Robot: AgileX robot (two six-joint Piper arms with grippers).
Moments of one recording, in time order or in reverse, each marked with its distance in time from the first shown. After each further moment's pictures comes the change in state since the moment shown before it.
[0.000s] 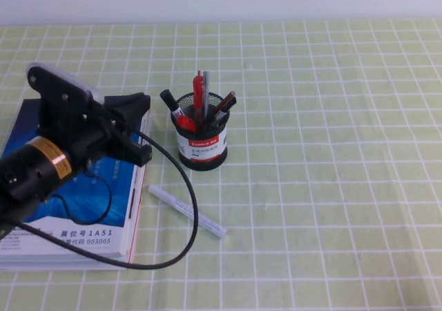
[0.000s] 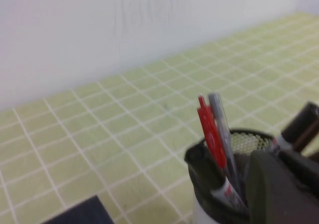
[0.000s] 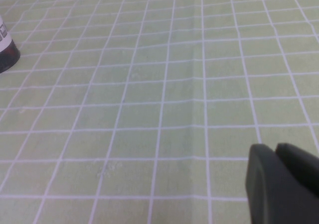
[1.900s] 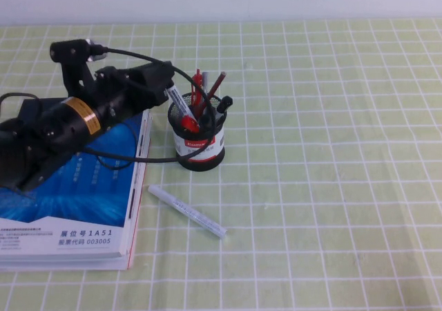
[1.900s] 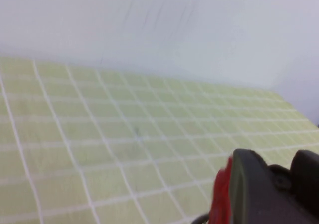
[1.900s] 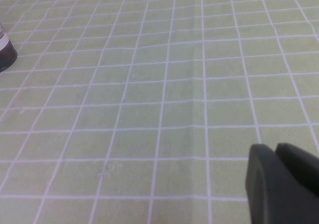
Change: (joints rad) right arm 0.000 0.000 0.000 0.000 0.000 0.000; left arm 0.006 0.281 -0.285 0.035 -0.075 -0.485
